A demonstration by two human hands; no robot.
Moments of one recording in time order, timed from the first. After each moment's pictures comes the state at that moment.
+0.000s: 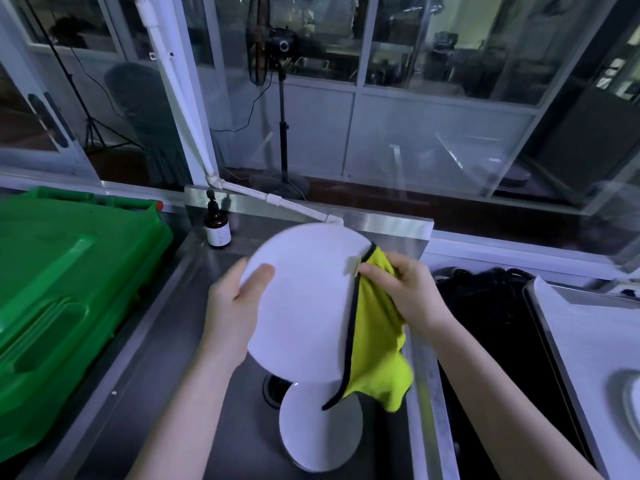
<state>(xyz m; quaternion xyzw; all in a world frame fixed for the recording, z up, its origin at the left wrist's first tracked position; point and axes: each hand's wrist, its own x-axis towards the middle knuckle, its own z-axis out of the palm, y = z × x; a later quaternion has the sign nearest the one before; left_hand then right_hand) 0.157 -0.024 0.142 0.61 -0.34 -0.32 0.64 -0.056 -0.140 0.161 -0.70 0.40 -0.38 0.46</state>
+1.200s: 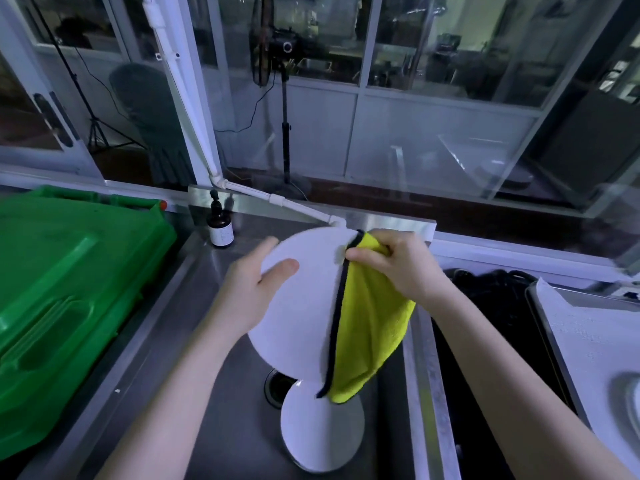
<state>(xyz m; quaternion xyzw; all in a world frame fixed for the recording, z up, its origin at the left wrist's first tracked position) 0.172 -0.039 0.163 0.64 -0.52 -0.26 0.49 -0.036 -0.146 0.208 -0.81 0.37 -0.30 0.35</state>
